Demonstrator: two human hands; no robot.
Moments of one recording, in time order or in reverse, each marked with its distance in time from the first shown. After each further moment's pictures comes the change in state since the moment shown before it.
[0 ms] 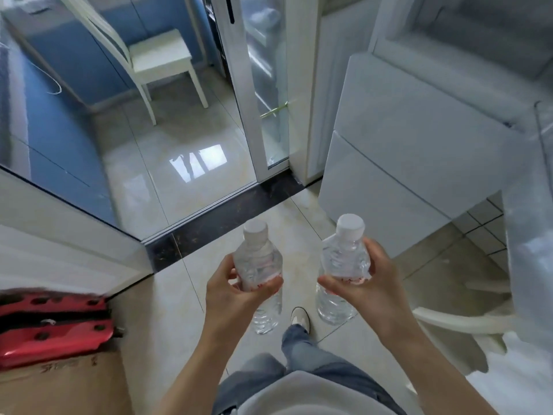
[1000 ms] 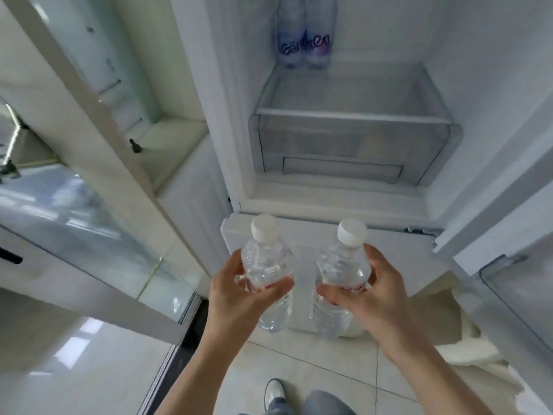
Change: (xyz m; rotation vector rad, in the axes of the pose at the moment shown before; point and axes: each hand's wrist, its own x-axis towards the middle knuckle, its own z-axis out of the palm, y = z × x) left_hand 0.393 0.235 0.224 0.066 -0.727 0.352; right_hand 0.322 -0.101 -0.102 0.247 0.694 0.086
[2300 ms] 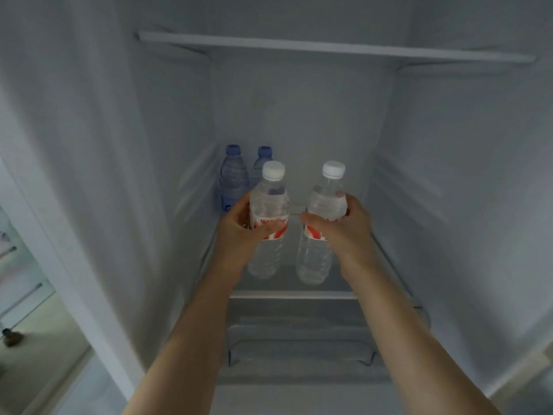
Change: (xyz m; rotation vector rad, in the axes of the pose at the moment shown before) left_hand 0.350 0.204 0.118 -0.327 -0.183 0.419; right_hand 0.336 -0.189 -0.057 0.051 0.442 -0.296
